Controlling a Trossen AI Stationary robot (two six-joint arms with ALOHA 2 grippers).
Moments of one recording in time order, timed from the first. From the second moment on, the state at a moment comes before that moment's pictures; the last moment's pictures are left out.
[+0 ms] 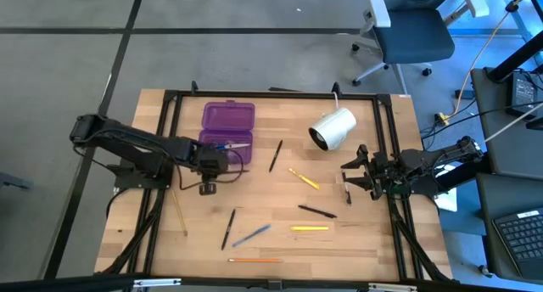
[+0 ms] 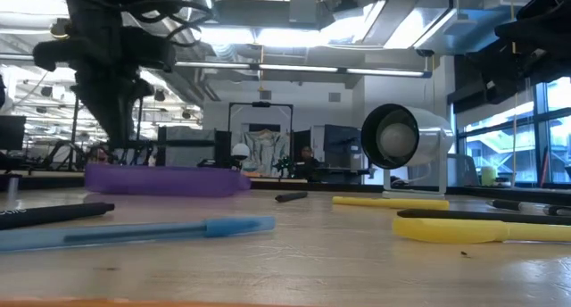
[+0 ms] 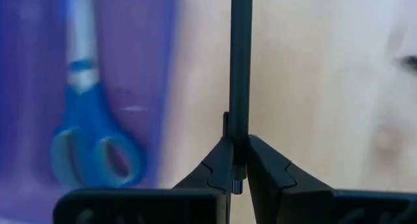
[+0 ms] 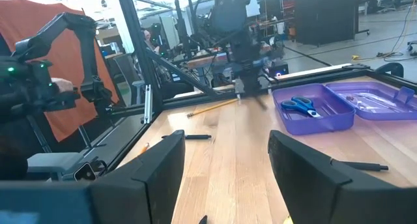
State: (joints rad) left arm -0.08 1.21 0.76 -0.83 -0.14 -0.22; right arm 0.31 0.02 0.01 0.06 0.19 0.22
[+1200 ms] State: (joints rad) left arm 0.32 1.42 0.76 -0.83 -0.06 -0.01; right arm 0.31 0.02 0.01 0.06 0.19 0.20
